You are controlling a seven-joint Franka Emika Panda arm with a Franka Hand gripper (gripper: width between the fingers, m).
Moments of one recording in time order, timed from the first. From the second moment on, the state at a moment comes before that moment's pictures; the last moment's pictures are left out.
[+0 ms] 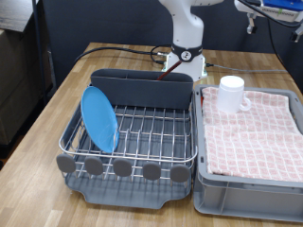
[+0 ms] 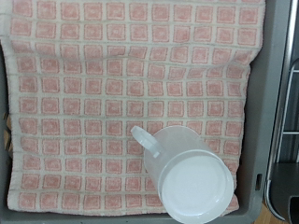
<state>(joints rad) 0.31 -0.18 0.11 -2.19 -0.13 1.95 1.19</state>
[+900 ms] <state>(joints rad) 0.34 -0.07 0.18 -2.29 -0.15 2.09 0.98</state>
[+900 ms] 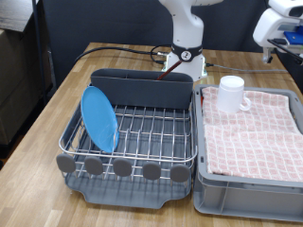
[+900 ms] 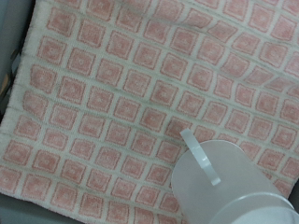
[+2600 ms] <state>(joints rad) 0.33 0.06 0.16 -2.31 -0.15 2.17 0.68</state>
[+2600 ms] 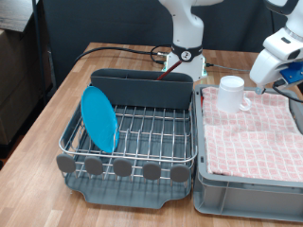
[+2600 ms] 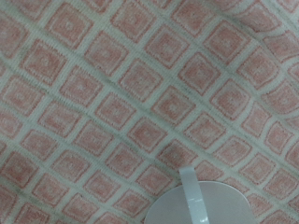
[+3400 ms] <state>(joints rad) 0.33 0.07 0.13 -2.41 -0.16 2.28 0.60</state>
